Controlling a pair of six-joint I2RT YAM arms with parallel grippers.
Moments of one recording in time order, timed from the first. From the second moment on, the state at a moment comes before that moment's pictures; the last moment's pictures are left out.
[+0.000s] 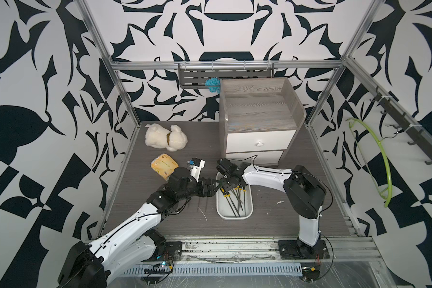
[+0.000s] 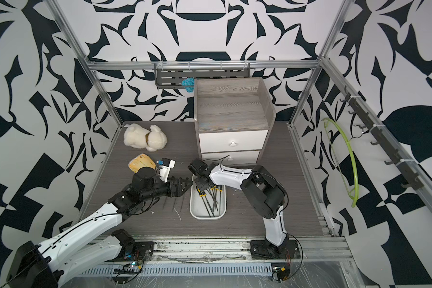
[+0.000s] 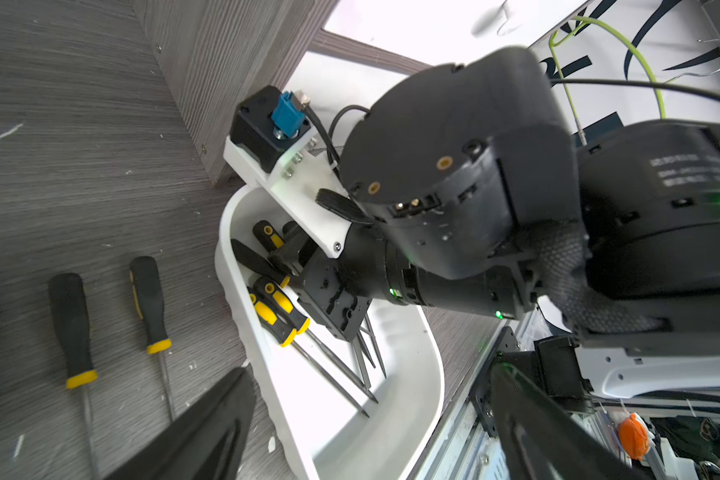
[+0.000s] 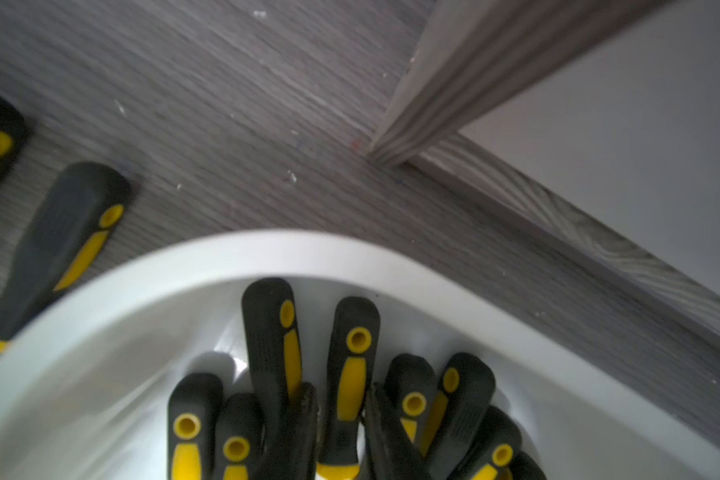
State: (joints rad) left arm -0.66 0.94 0.55 -0.08 0.37 -0.62; right arm 0.86 1.93 1.27 -0.56 0.21 0.29
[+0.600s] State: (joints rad) left arm -0.66 0.95 0.56 -0.07 0.38 -0.62; right arm 0.86 1.96 1.31 -0.59 0.17 0.31
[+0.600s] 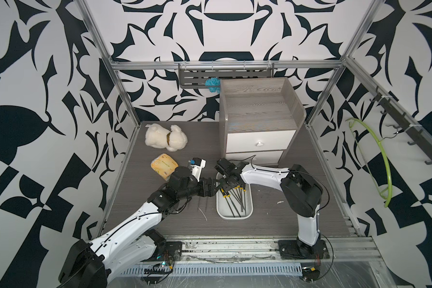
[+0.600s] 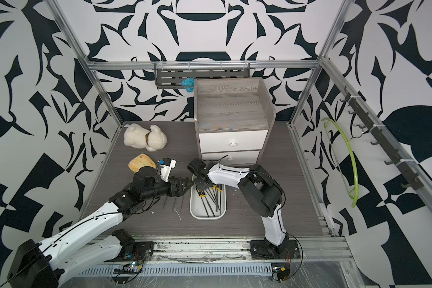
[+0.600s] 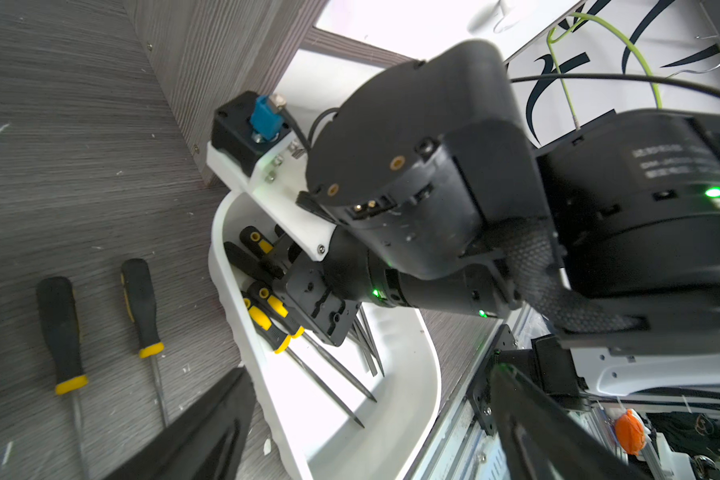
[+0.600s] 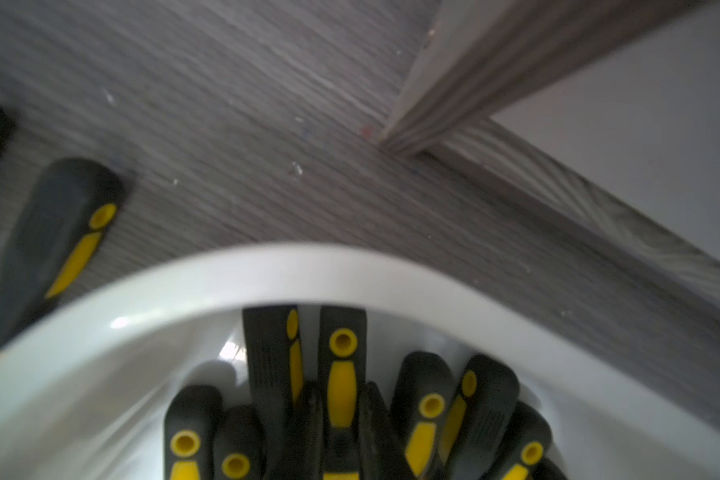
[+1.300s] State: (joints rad) left arm -0.66 0.91 0.55 0.04 0.46 -0.66; right arm 0.76 1.55 1.11 -0.43 -0.09 0.34
